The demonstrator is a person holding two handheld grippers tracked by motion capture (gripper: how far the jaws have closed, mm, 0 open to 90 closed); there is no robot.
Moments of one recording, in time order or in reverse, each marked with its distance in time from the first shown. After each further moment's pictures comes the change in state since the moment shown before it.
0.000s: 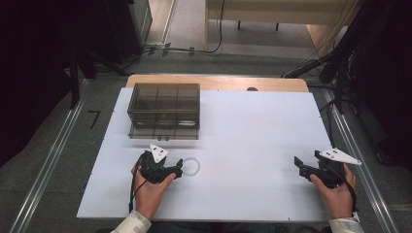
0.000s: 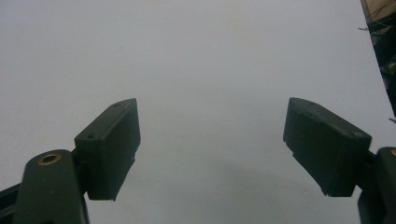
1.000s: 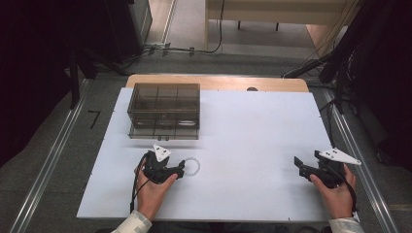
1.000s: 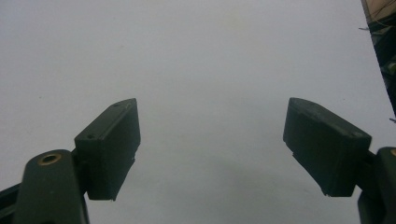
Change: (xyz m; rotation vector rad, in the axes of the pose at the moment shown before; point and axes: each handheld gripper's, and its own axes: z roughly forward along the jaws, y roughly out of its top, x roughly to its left) left arm -0.005 0.000 0.006 0.037 -0.049 -0.001; right arm 0.000 0.000 0.000 0.002 0.000 -0.002
